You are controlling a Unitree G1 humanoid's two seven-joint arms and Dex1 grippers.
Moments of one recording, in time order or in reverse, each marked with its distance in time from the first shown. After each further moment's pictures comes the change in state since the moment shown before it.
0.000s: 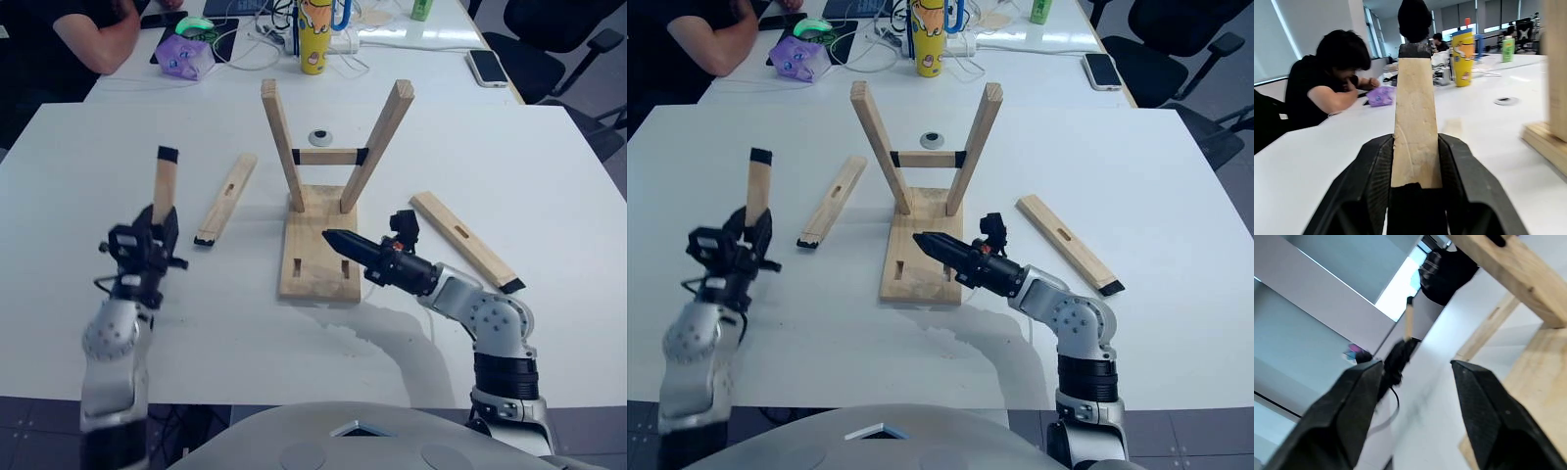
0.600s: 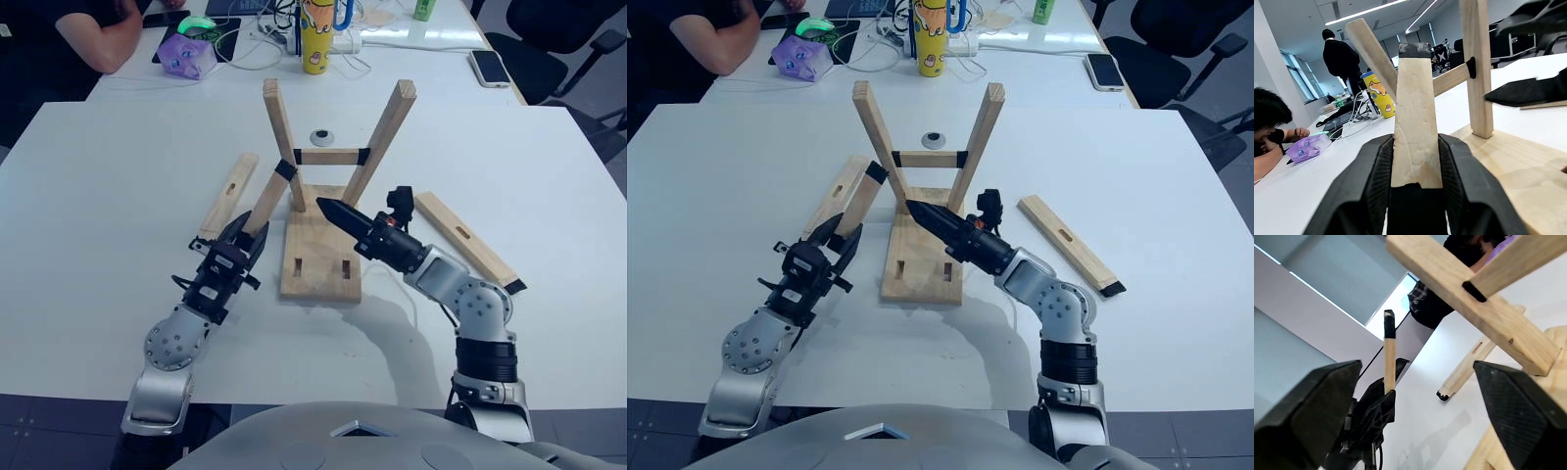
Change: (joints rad) left arm -0.135 0.018 -0.283 0.001 0.179 -0.079 -0.070; right arm -0.087 0.084 0.061 0.082 -0.129 -0.178 -0.084
